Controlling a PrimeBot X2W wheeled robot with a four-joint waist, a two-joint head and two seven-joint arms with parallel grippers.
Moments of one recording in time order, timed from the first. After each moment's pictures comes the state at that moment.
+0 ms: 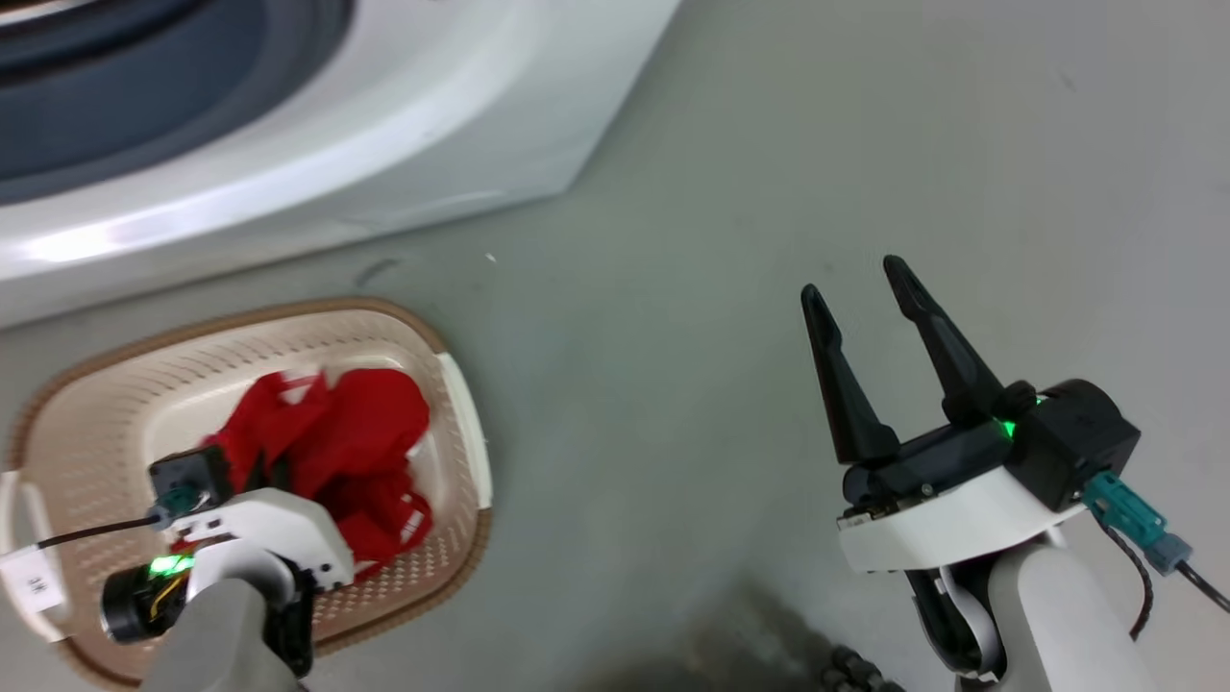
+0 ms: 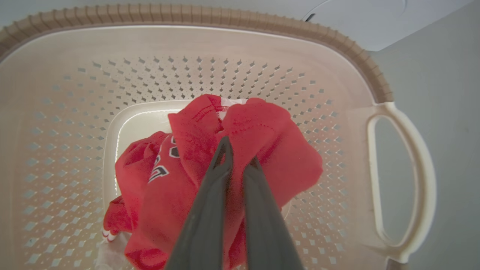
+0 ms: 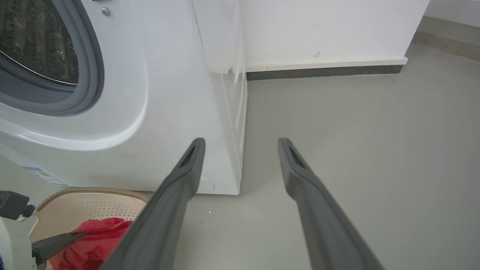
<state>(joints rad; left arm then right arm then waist) -0.48 0.21 -0.03 0.95 -0.37 0.00 -0.26 -0.24 -0.05 0.24 -0.04 0.19 0.13 -0.19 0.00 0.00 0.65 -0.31</state>
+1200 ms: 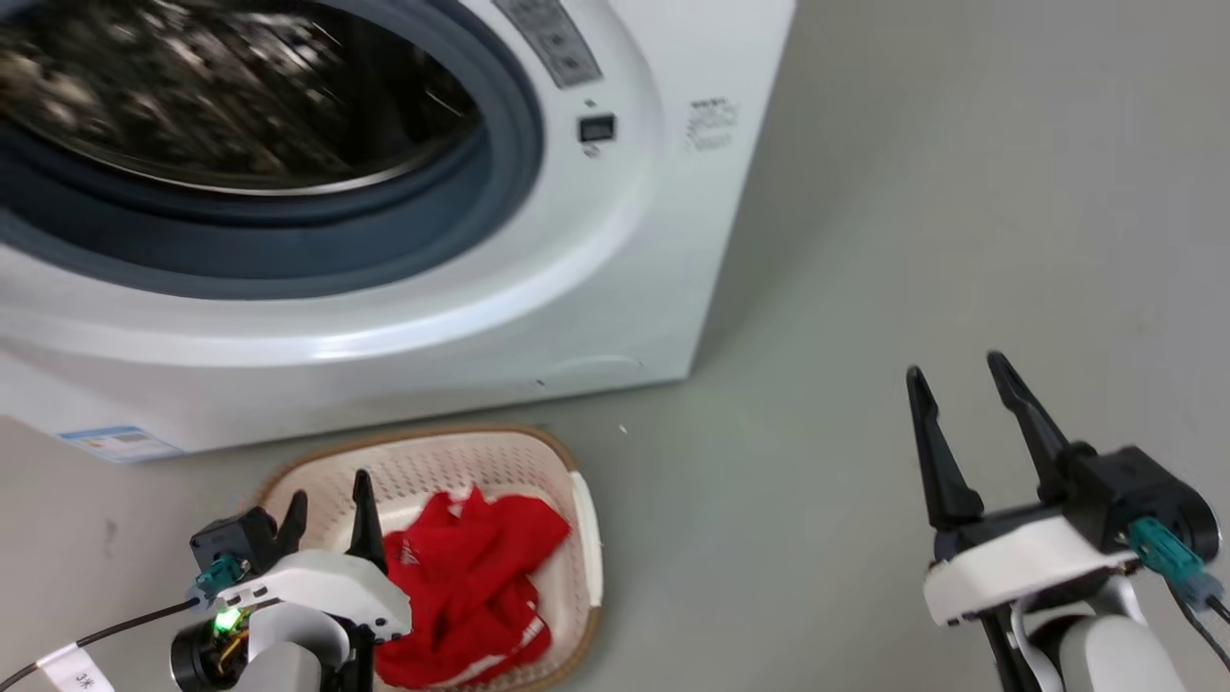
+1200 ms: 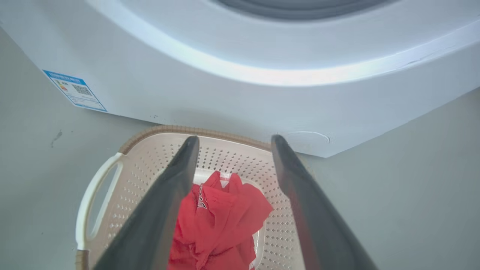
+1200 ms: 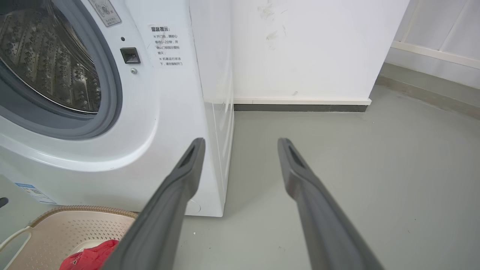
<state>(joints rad) -0.30 0.06 0.13 0.73 -0.30 -0.05 -0.26 -0.10 -0.05 0.06 0.00 0.07 0.13 -0.12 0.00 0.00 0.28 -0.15</state>
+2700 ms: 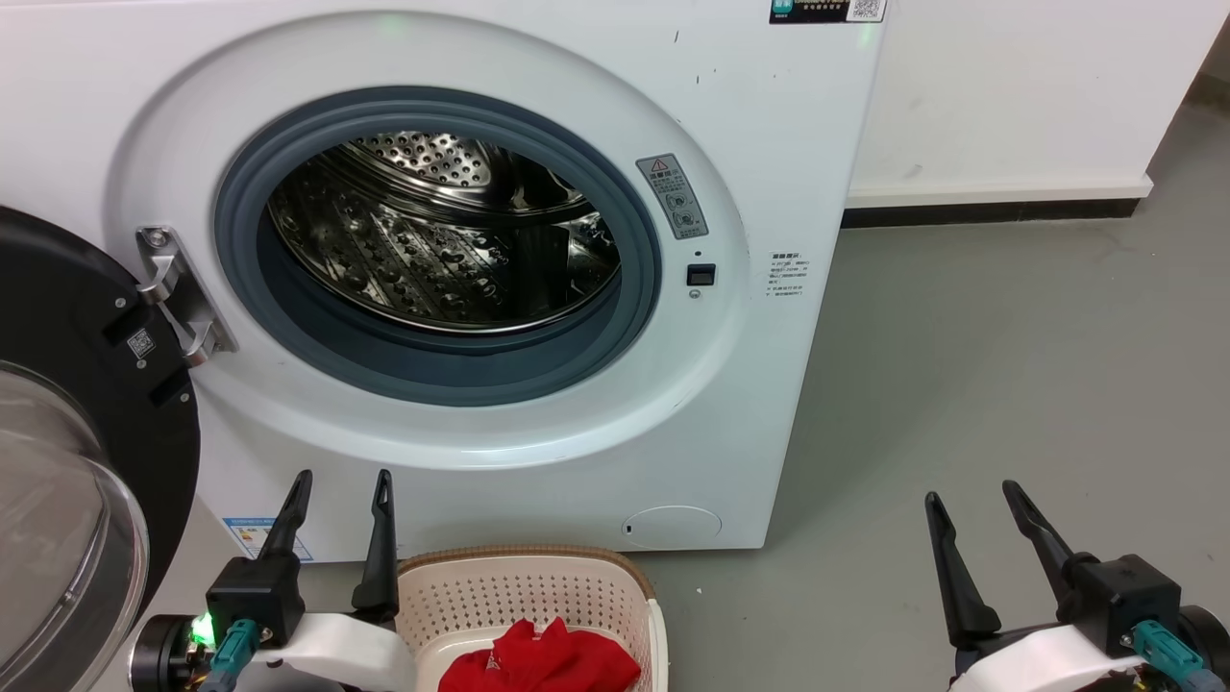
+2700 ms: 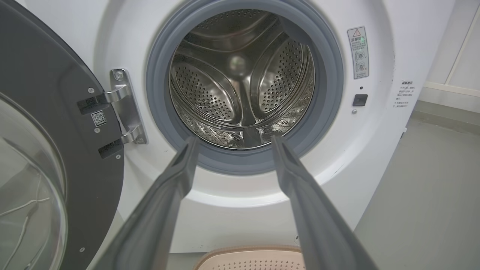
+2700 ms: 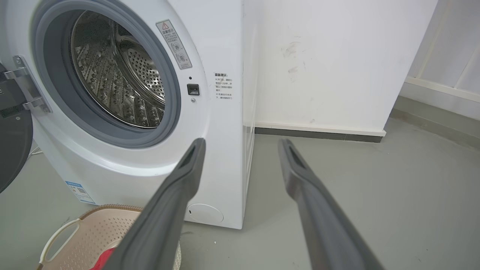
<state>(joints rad) 0.01 0.10 -0.01 0.10 -0.10 -0.03 -0.19 0.12 -0.05 0.02 -0.08 0.05 0.13 -0.04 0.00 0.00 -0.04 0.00</state>
